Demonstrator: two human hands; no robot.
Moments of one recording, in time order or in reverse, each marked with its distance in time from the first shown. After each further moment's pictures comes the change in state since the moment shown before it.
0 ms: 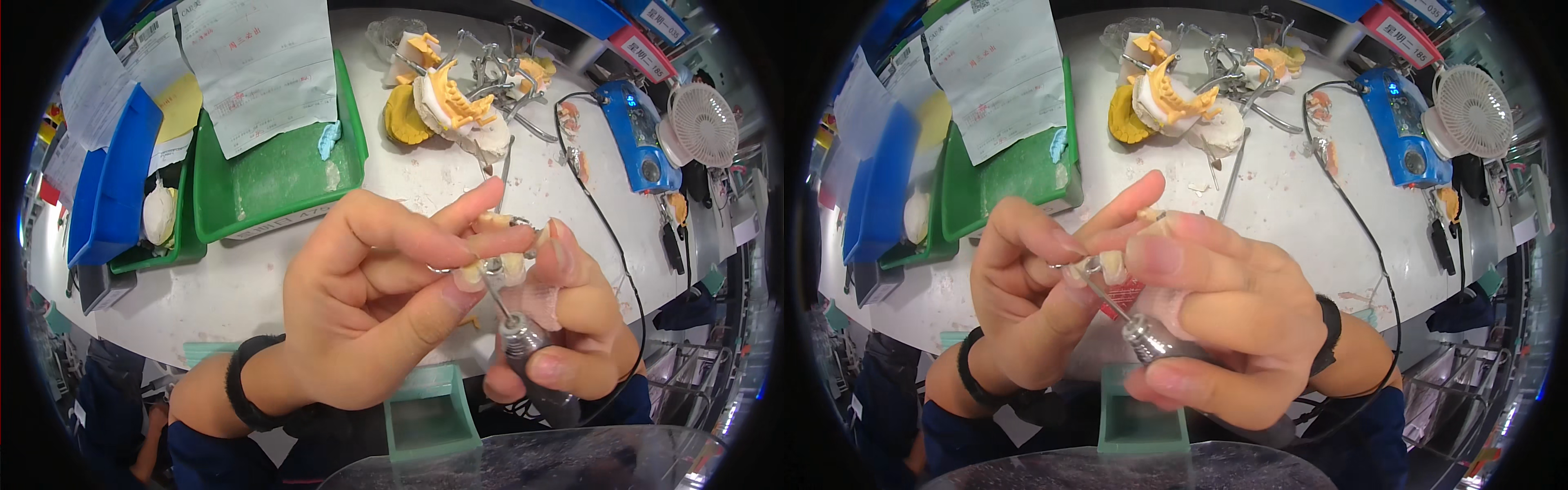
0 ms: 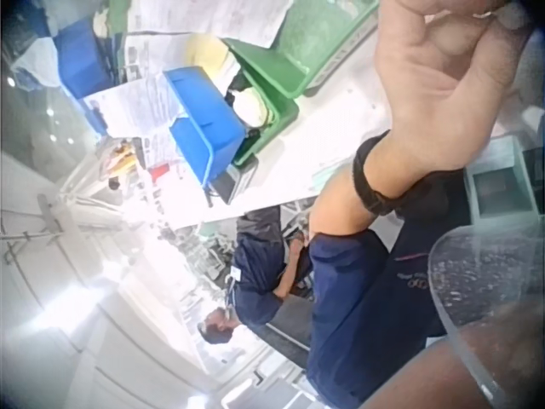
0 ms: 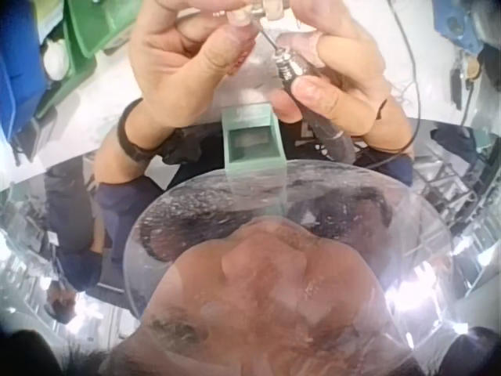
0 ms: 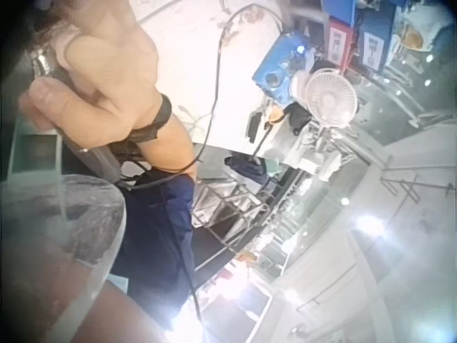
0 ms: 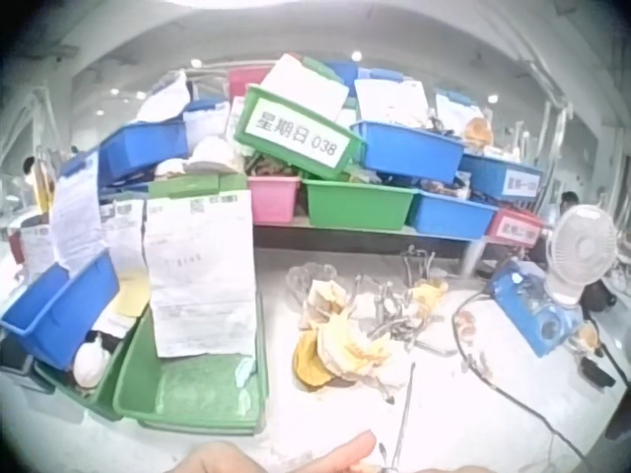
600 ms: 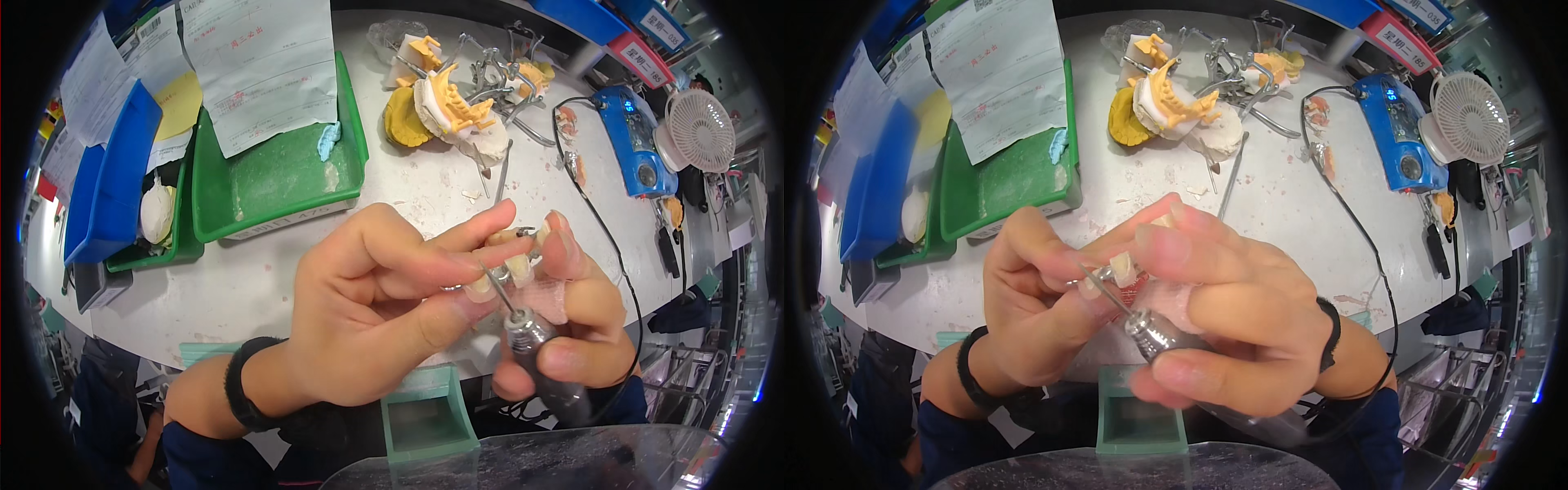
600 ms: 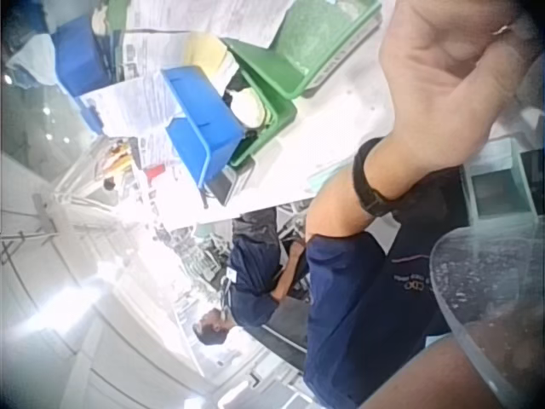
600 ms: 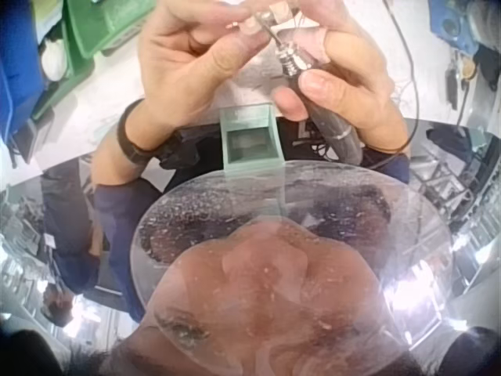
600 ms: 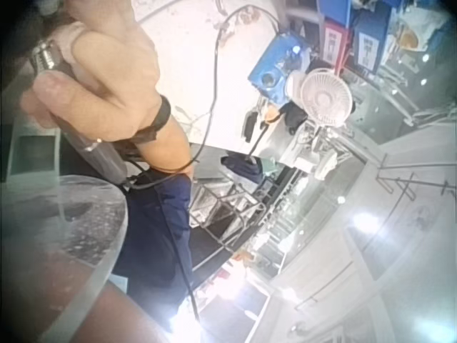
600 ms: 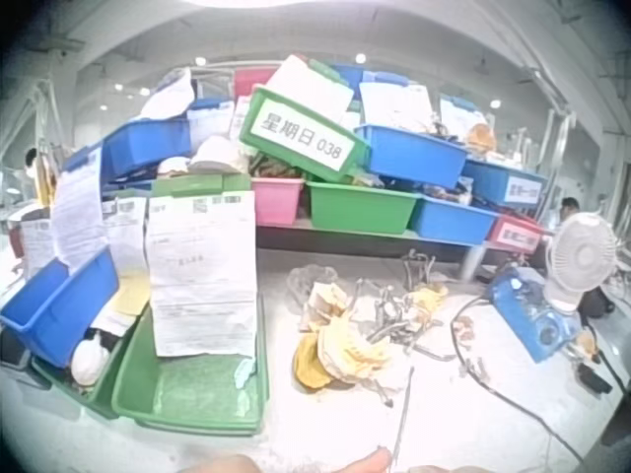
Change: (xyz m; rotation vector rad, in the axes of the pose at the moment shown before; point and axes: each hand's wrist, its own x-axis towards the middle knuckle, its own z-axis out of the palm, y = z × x) left_hand -0.002 -0.002 0.003 -0.153 0.054 -0.078; right_hand -0.001 0.008 -0.005 0.135 -0.060 -0.024
